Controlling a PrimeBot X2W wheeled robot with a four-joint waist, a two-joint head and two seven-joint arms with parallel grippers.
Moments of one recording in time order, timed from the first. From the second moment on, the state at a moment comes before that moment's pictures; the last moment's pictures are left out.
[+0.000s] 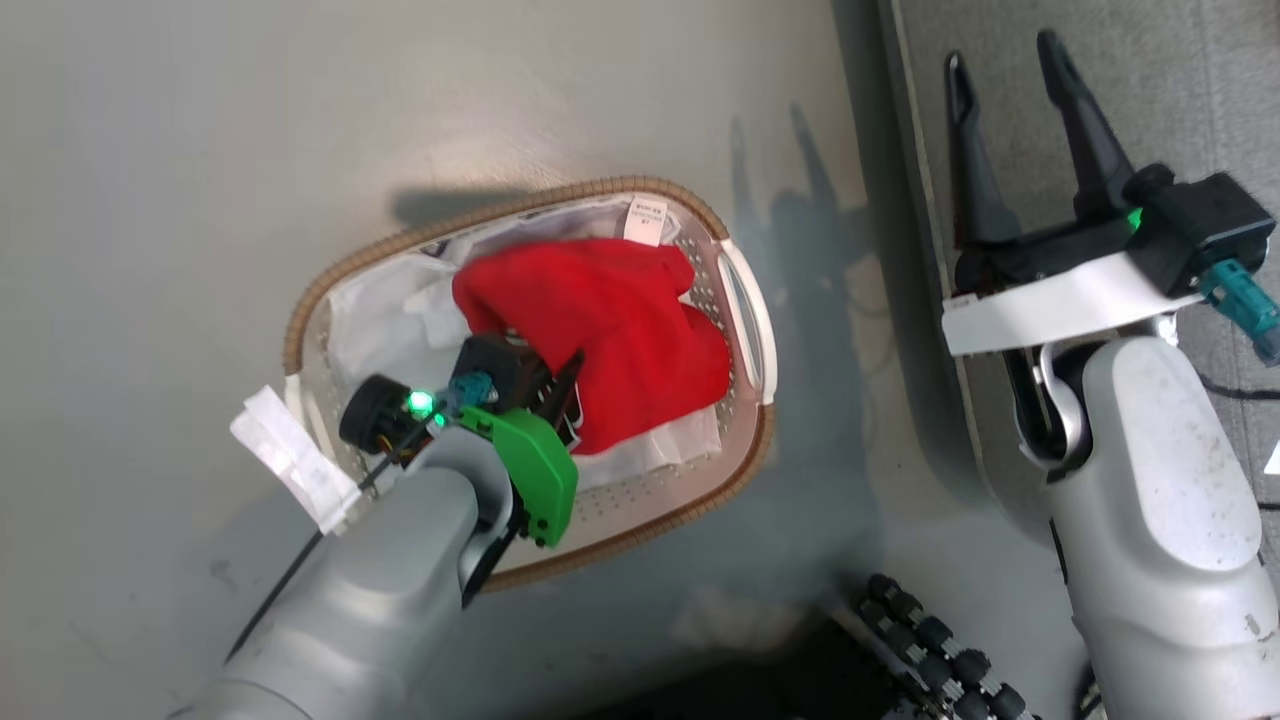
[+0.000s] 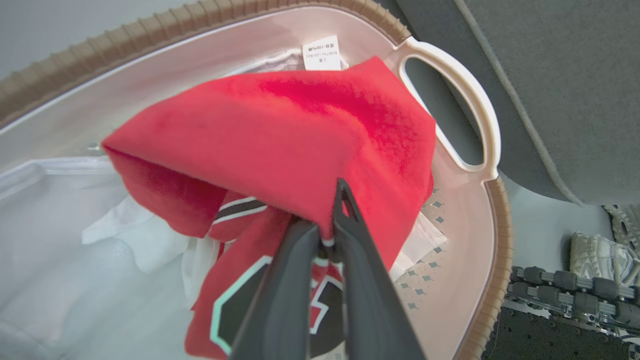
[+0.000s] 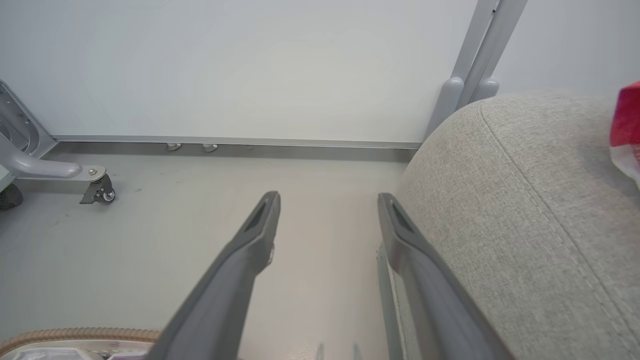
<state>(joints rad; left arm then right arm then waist) -0.81 0.10 -1.05 0.99 -0.75 -0.13 -0.26 -0.58 -0.05 0.05 0.17 0.16 0.13 -0.26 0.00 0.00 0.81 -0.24</state>
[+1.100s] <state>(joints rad) -0.42 0.11 -0.63 0.39 -0.45 -0.13 -0.26 -0.15 -0.05 0.01 0.36 0.13 0.13 -0.26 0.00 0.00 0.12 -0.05</state>
